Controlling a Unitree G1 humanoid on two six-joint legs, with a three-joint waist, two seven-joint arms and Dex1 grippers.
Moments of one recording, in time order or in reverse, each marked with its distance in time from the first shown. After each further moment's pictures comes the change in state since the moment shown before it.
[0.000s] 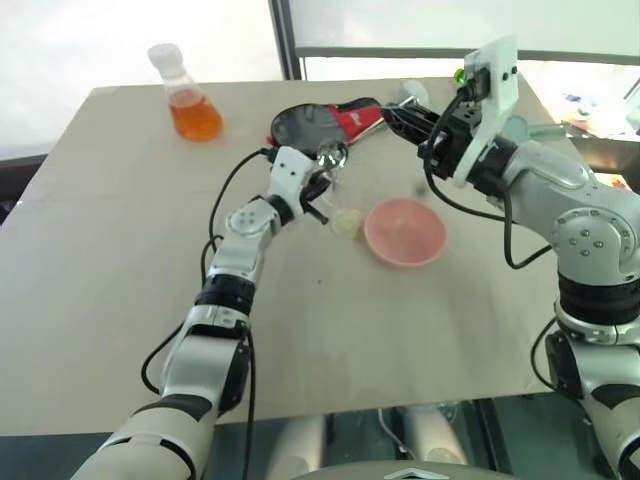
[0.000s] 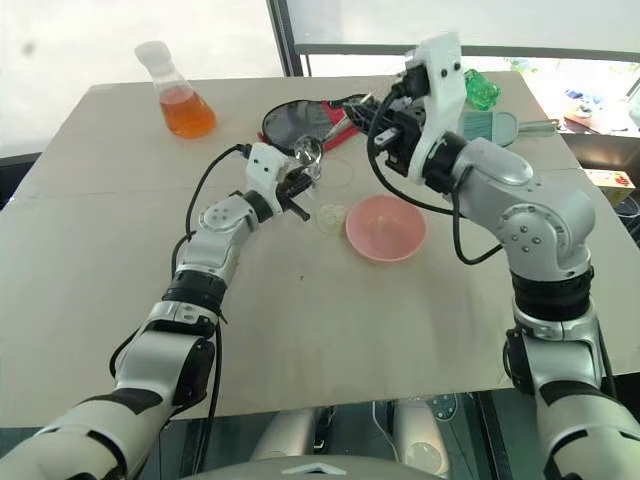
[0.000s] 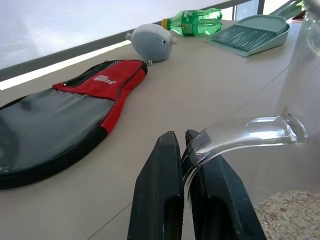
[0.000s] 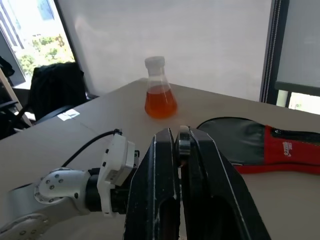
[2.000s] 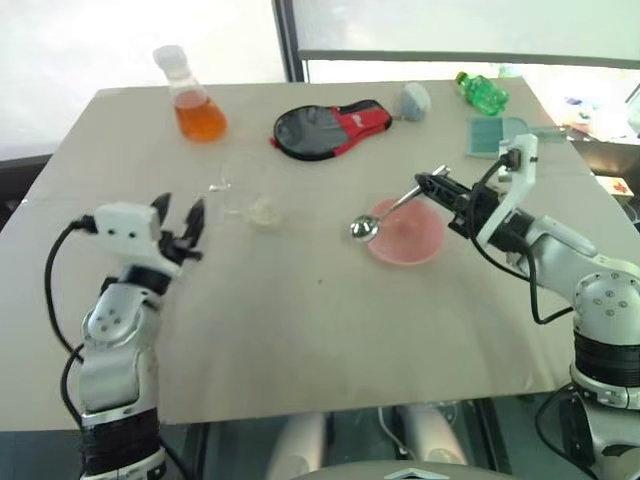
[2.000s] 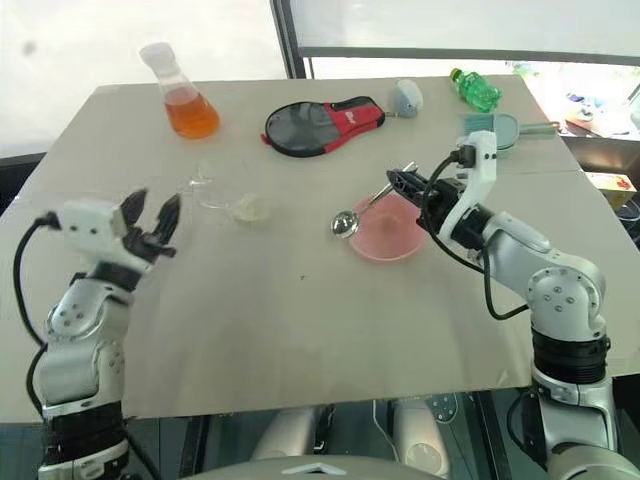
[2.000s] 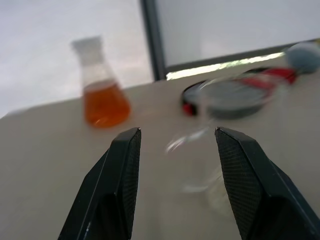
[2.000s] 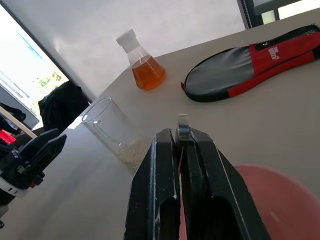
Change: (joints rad) left arm 0.717 0.142 0.447 -0.802 -0.167 0.250 0.289; right arm 0.353 0.014 -0.188 -0.048 0.328 0.008 -0.148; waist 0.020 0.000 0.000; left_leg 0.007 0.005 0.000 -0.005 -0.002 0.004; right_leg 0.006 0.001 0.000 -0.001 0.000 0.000
